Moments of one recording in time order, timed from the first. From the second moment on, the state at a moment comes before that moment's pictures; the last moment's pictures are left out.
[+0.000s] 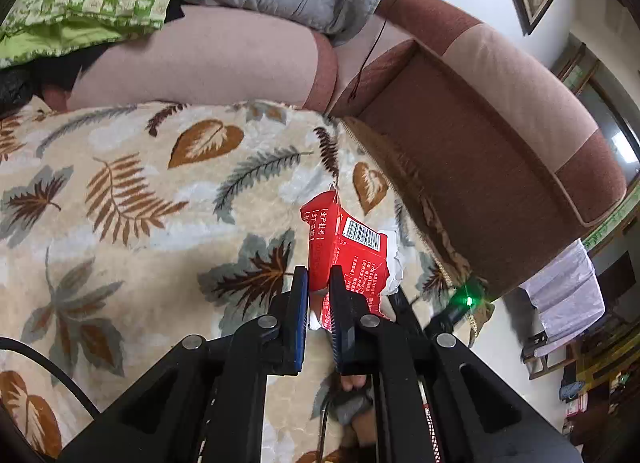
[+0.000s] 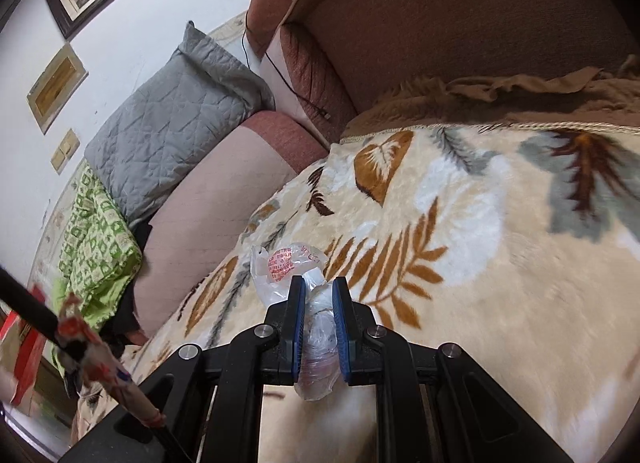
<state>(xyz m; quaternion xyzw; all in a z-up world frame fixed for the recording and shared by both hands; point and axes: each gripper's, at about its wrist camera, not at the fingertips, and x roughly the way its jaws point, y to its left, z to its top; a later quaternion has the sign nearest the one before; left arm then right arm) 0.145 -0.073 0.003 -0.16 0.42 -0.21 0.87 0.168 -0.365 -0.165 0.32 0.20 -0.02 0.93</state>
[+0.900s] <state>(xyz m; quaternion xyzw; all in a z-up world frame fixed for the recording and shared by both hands) 0.064 -0.164 0.010 -0.13 0.42 -0.37 0.82 -0.121 -0.403 -0.080 0.30 0.17 -0.13 0.93</state>
